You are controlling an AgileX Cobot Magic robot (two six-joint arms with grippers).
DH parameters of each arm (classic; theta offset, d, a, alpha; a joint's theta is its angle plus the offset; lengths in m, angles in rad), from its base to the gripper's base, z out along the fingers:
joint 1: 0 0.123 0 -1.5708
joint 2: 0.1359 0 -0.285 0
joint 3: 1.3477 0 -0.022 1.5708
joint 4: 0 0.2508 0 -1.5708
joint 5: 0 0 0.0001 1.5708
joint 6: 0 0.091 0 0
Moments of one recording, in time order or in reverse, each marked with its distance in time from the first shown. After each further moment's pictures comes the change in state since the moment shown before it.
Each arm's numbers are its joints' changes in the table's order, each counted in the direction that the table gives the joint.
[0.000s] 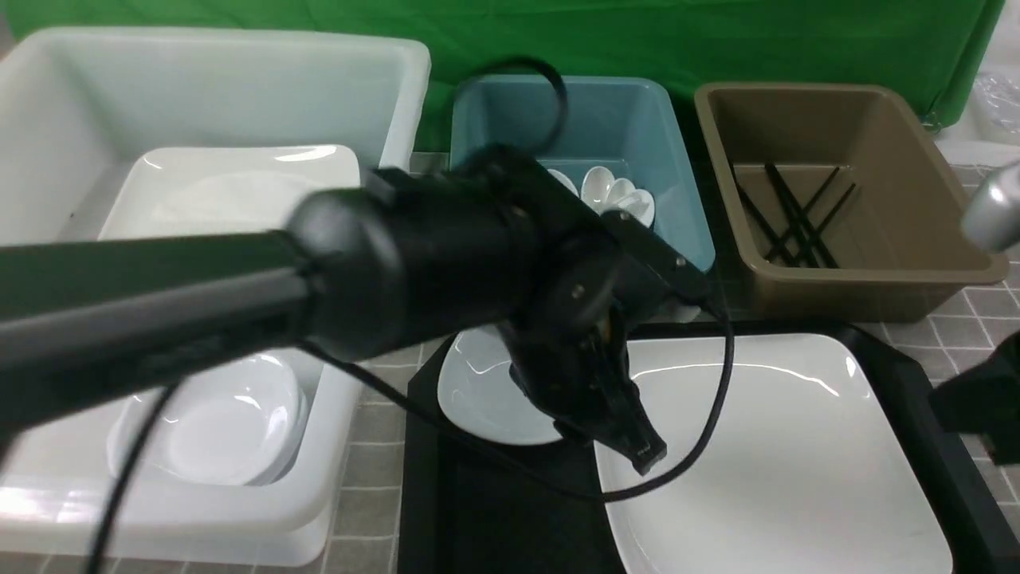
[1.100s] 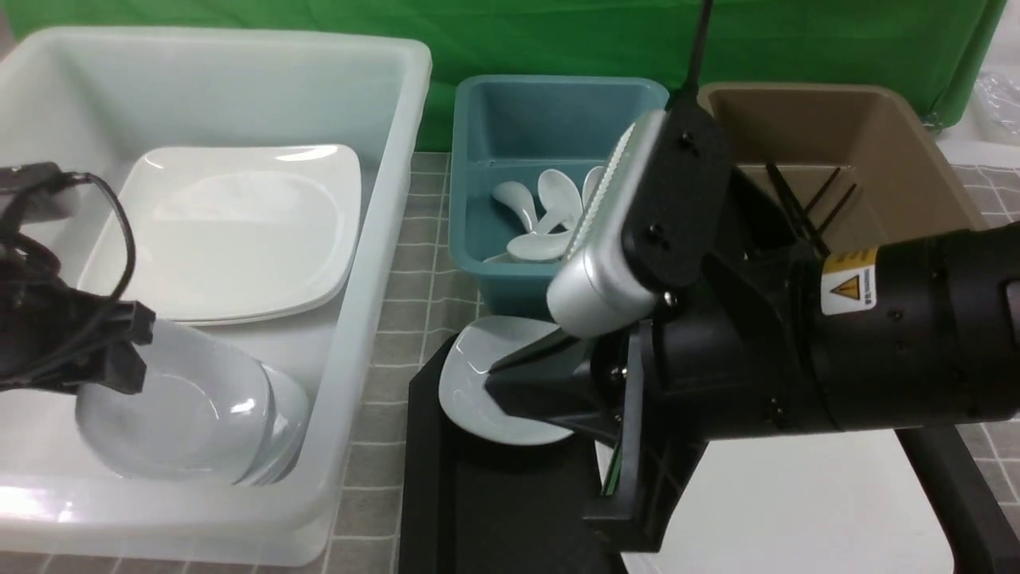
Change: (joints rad) right arm 0.544 0.228 -0.060 0.384 -0.551 -0.430; left arm 1.001 -0.485 0.476 -0.355 0.012 0.246
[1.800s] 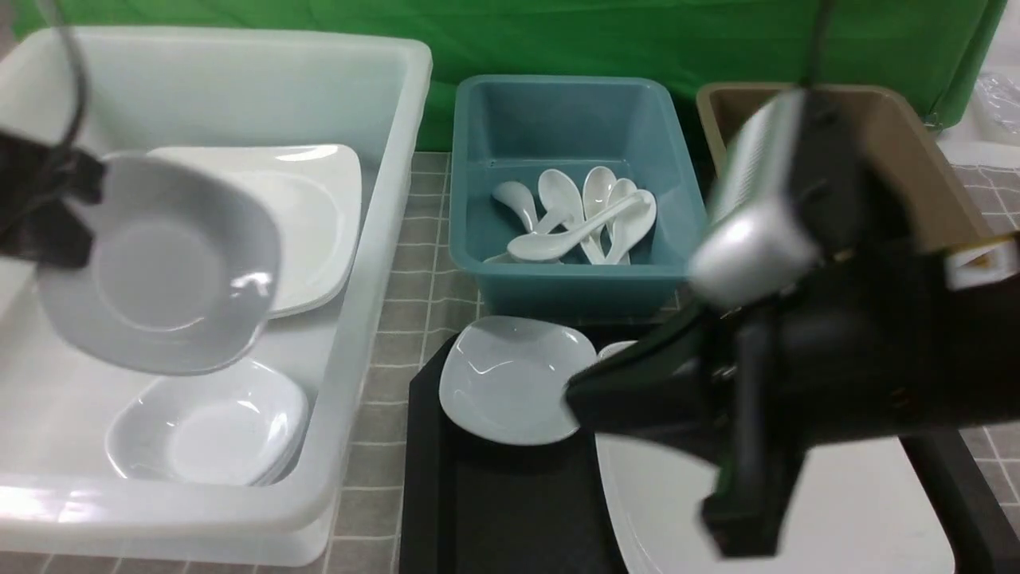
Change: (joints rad) right arm -0.094 -0.051 0.044 0.187 0.154 -0.150; left arm 0.057 -0.139 -0.212 -0.087 0.194 -0.038
